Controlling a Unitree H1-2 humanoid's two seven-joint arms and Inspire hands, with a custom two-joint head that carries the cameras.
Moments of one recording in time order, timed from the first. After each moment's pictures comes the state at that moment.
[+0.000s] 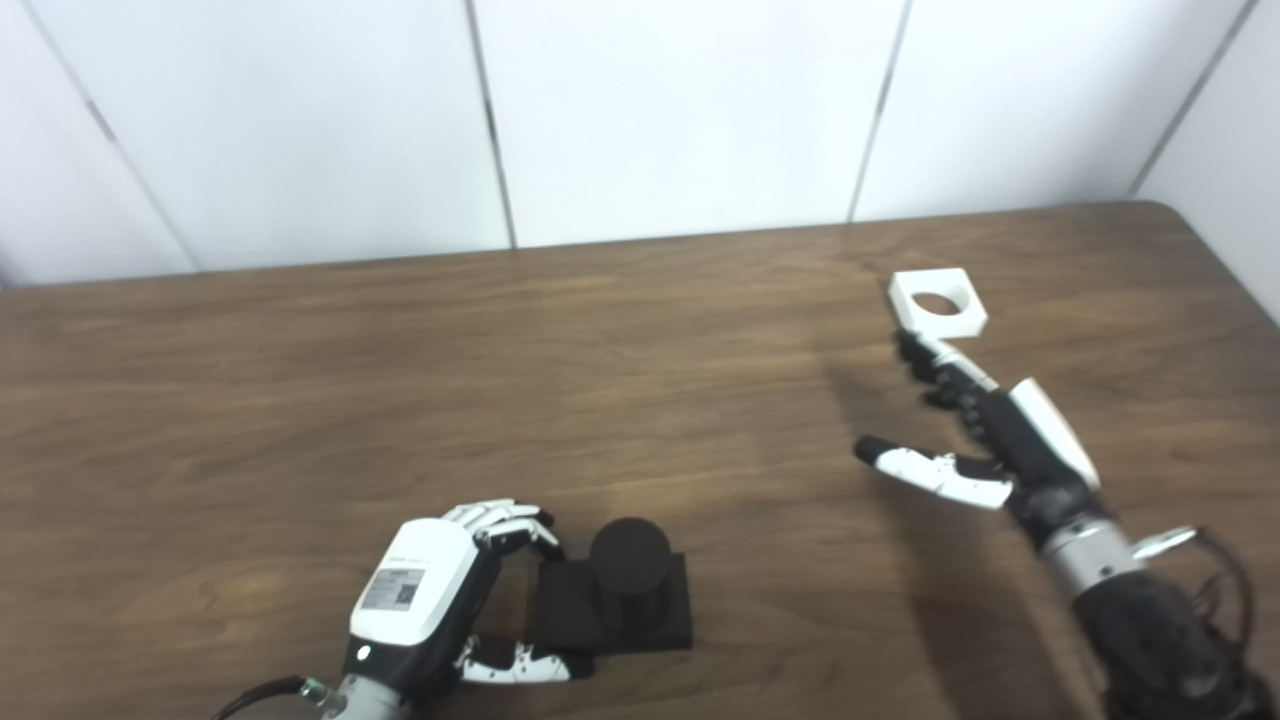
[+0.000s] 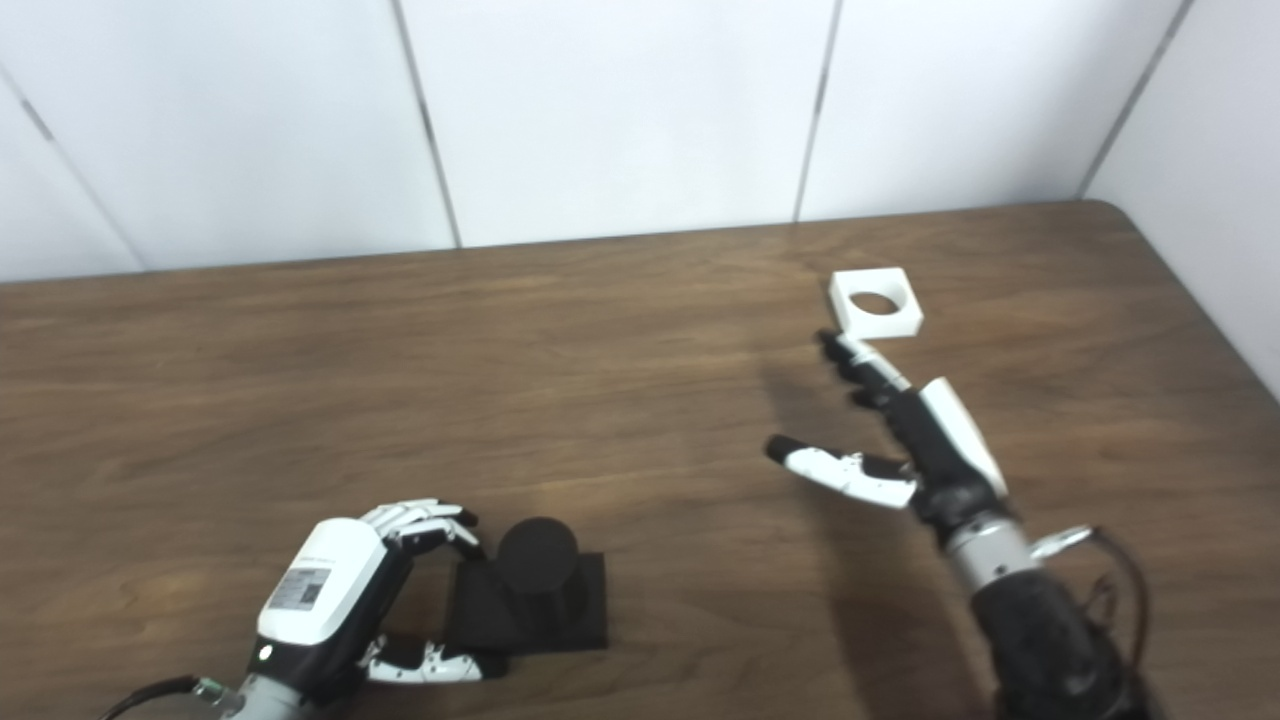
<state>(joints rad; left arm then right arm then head) 0.16 0.31 -0.33 -0.30 0.87 -0.09 -0.10 0.09 -0.38 -0.04 -0.57 -0.29 0.47 0.15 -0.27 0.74</state>
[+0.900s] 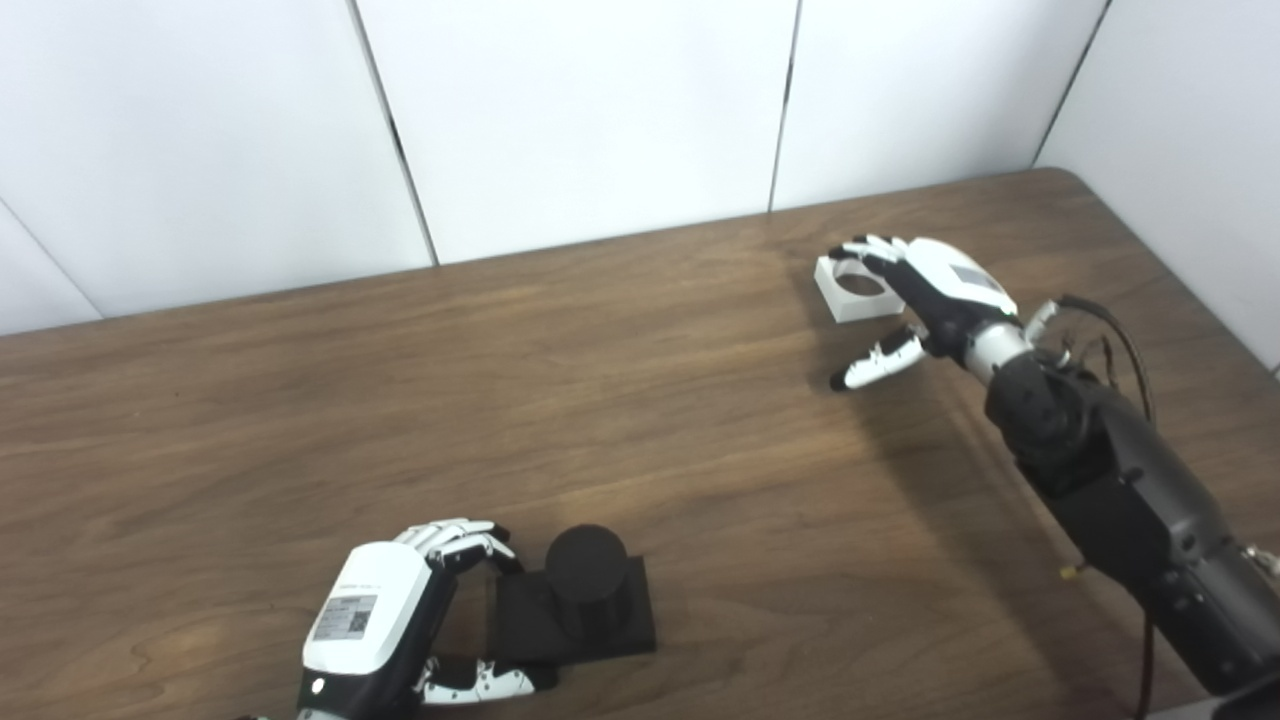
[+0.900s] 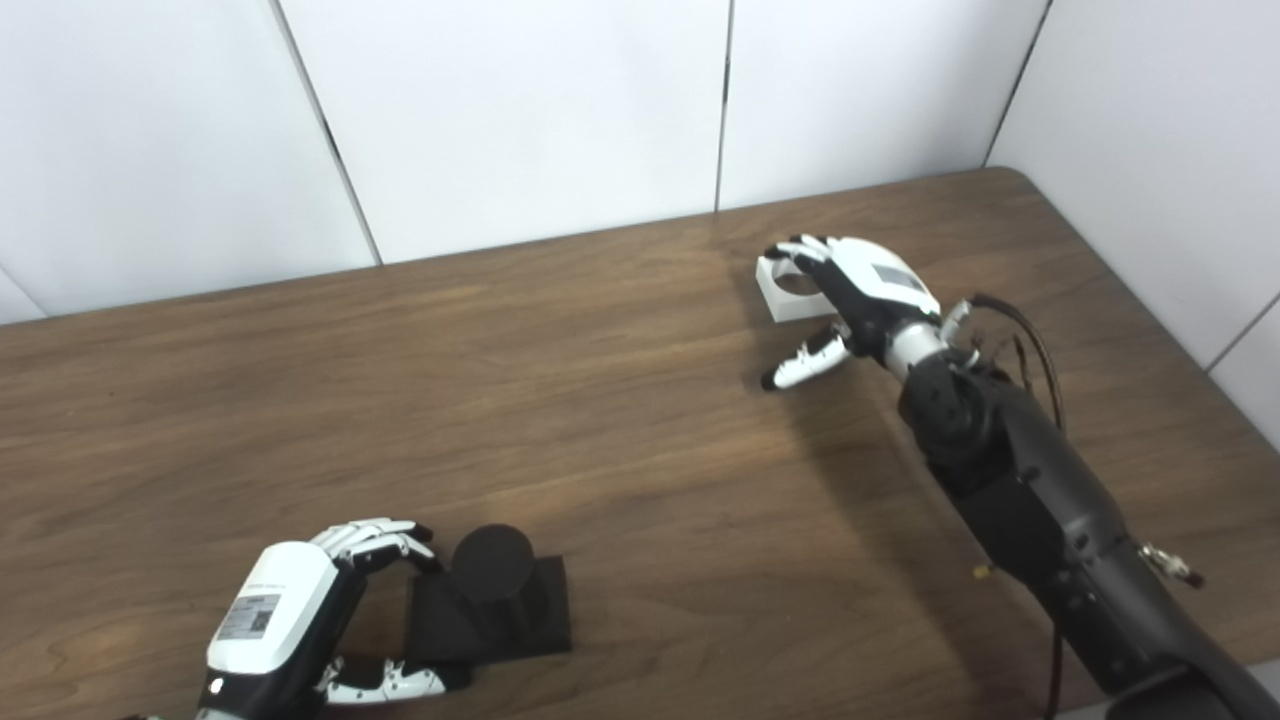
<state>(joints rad) 0.14 0.31 -0.35 -0.30 0.86 -0.08 -0.12 -0.27 -0.59 0.15 -0.03 -0.60 0.33 0.21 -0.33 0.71</state>
